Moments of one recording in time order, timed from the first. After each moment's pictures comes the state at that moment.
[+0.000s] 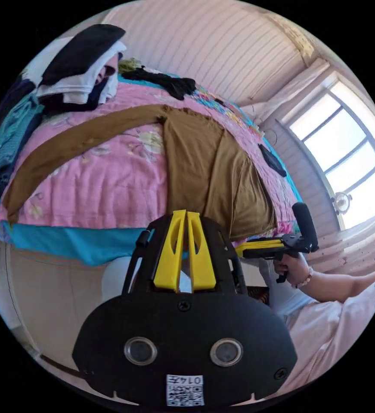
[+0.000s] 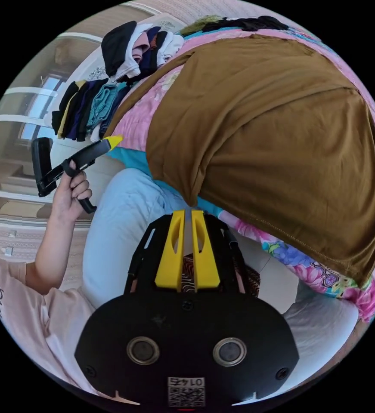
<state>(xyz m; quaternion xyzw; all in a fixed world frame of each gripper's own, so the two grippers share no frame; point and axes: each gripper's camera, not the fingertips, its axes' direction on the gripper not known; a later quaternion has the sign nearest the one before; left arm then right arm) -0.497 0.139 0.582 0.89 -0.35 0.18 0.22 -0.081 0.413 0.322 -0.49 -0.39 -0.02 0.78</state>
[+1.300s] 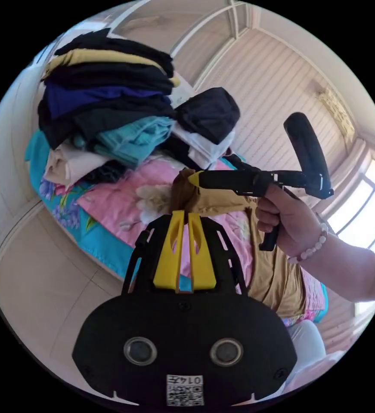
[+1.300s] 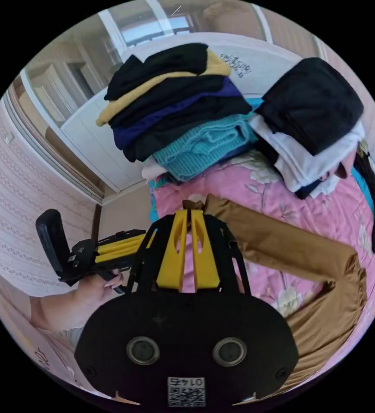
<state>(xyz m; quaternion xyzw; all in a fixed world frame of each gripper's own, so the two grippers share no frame) -0.702 0.164 0.604 0.98 -0.15 0.13 -0.02 -0.446 0.242 0.315 -0.29 -0.50 -0.33 0.75</state>
